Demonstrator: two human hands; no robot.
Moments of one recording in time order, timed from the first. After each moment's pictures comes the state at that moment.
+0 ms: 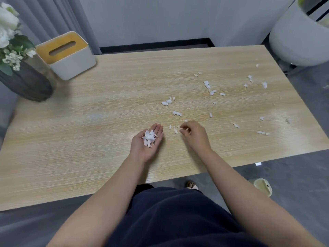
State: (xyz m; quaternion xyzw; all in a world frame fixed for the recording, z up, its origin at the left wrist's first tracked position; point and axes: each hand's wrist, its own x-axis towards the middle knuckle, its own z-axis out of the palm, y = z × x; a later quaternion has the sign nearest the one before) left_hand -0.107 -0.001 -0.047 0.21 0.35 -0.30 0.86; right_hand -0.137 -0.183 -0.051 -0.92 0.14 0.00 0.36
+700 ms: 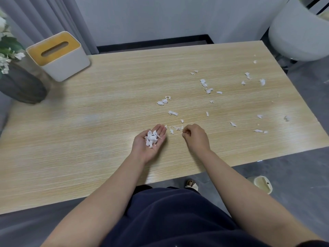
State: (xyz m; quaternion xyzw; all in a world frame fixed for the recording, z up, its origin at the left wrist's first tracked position) left_hand -0.108 -0.021 -0.042 0.23 0.33 -0.34 0.85; right_hand -0.138 -0.205 -0.080 -0.94 0.18 0.04 0.30
